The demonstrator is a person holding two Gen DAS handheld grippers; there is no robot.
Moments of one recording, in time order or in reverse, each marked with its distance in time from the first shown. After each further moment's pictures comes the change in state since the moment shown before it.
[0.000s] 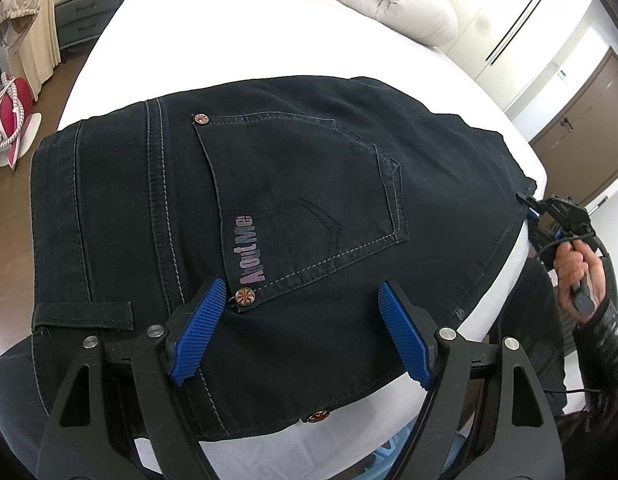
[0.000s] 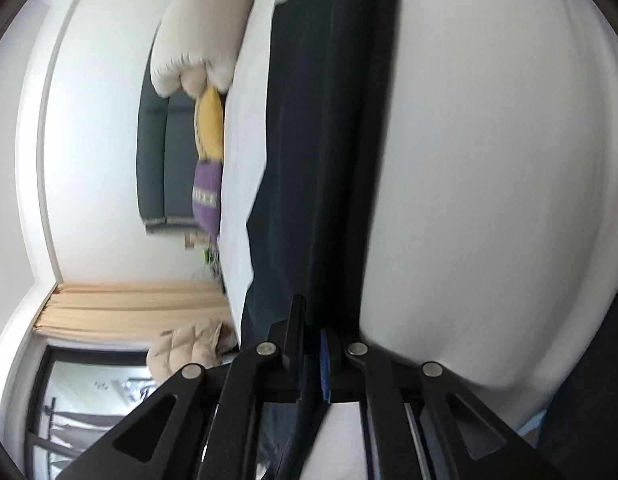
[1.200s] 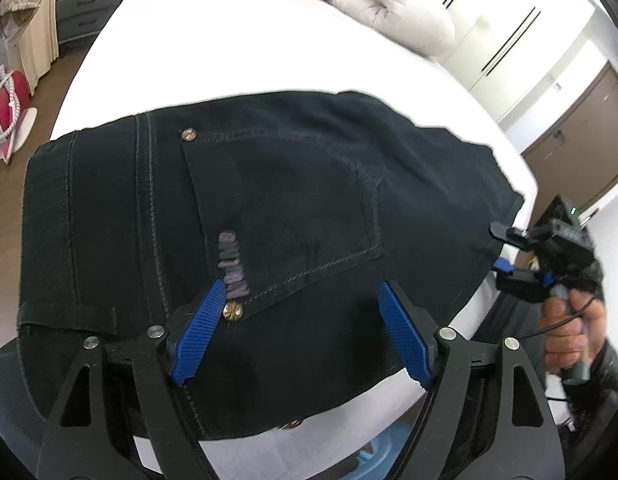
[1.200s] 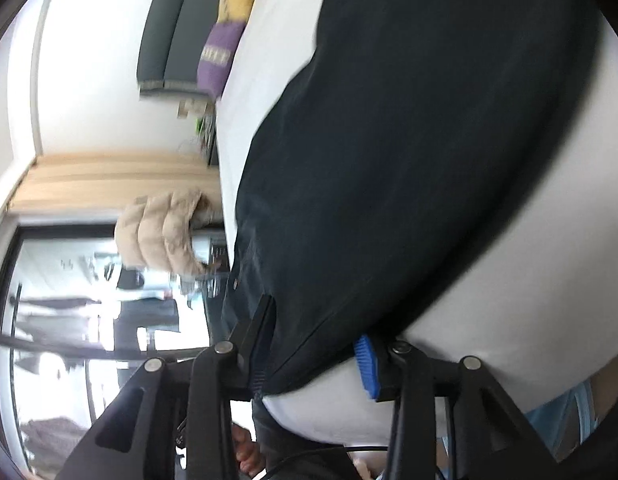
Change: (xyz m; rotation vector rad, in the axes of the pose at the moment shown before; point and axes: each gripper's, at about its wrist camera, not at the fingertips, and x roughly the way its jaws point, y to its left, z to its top) left arm -0.010 -0.002 0.005 -0.032 -0.006 -0.032; right arm 0.088 0.072 -0.131 -0.240 0.459 -0.068
